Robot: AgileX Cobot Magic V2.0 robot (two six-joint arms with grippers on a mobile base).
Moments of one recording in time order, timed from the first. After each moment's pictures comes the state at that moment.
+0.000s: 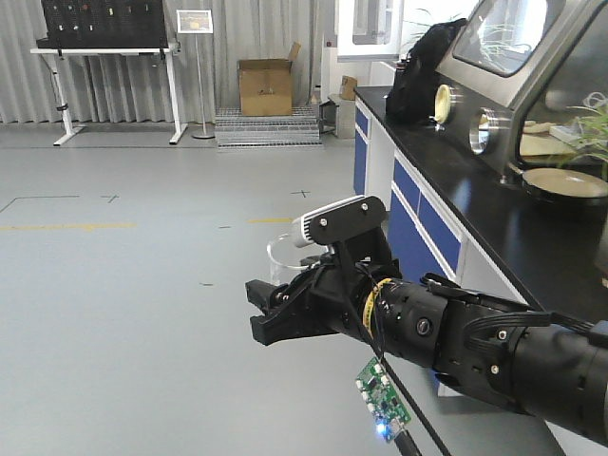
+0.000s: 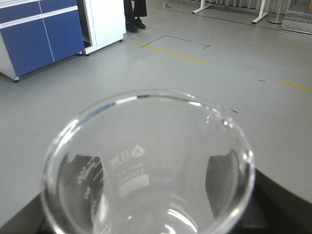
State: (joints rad) left arm -0.13 -0.01 0.03 0.05 0.00 0.09; right arm 0.56 1.66 -1.24 -1.02 -0.13 0.93
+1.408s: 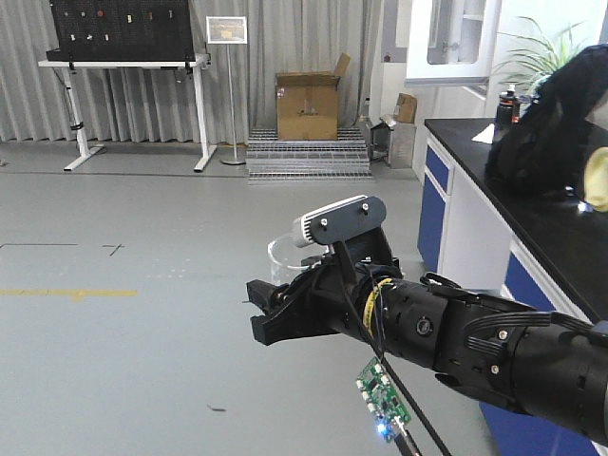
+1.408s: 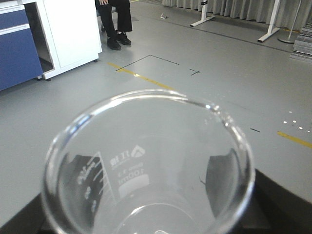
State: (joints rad) left arm -0.13 -0.01 0.03 0.05 0.00 0.09; right arm 0.56 1.66 -1.24 -1.02 -0.13 0.93
